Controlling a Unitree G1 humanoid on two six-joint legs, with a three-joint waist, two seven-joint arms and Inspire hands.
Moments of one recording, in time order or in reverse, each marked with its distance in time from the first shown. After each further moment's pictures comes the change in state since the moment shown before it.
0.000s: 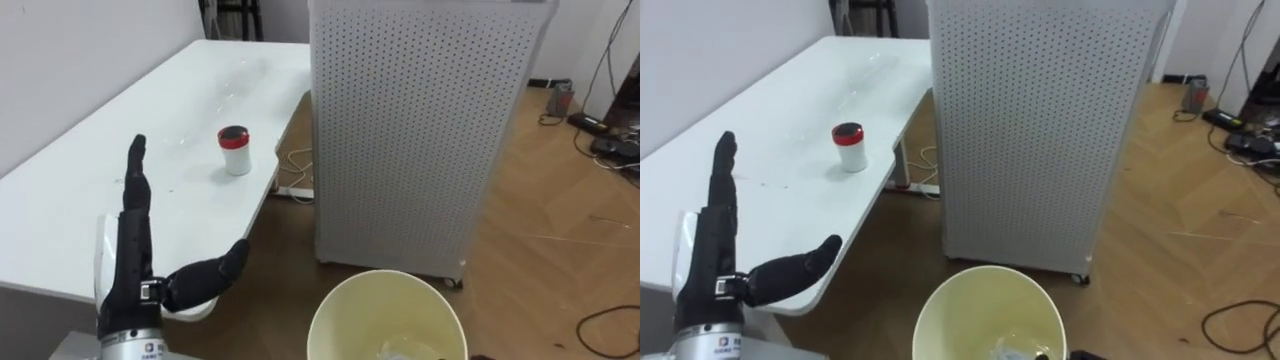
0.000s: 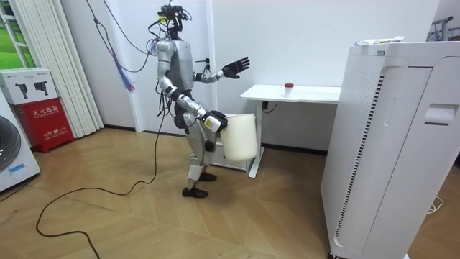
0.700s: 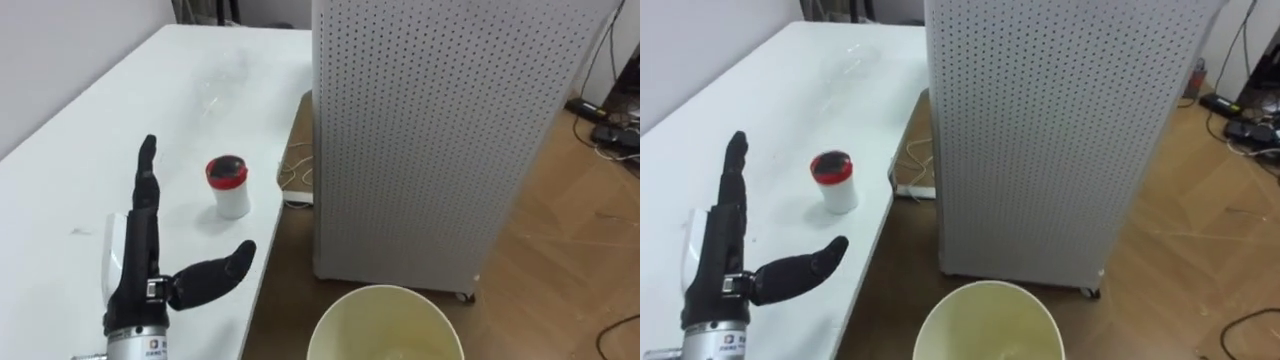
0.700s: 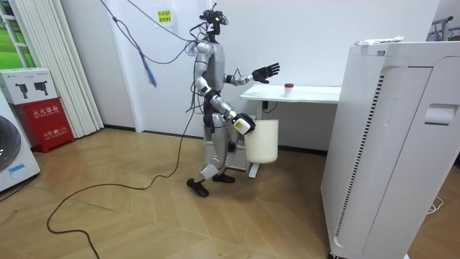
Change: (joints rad) left arm -0.043 0.007 0.002 0.020 0.008 -0.001 -0.022; right arm -0.017 -0.008 0.044 0.003 -0.004 0.040 0.009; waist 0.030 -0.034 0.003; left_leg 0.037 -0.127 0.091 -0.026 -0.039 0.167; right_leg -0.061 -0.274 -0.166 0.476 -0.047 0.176
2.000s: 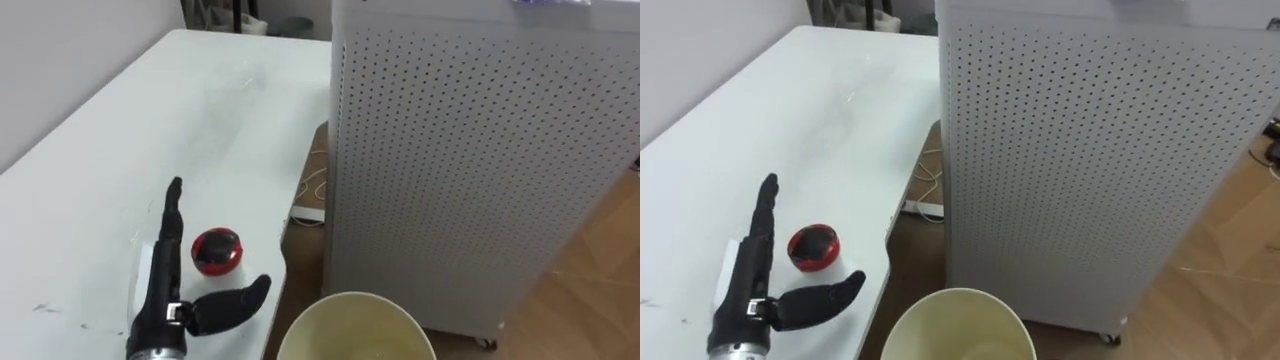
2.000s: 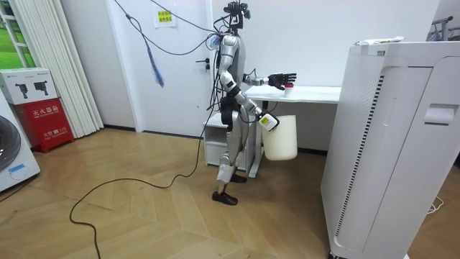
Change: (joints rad) left arm 0.056 -0.002 -0.089 0.055 -0.089 0.088 -0.039; right arm 0.001 -0.001 0.037 -0.022 -0.134 0.025 0.043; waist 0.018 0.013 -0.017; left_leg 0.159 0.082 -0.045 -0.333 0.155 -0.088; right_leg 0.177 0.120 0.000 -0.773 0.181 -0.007
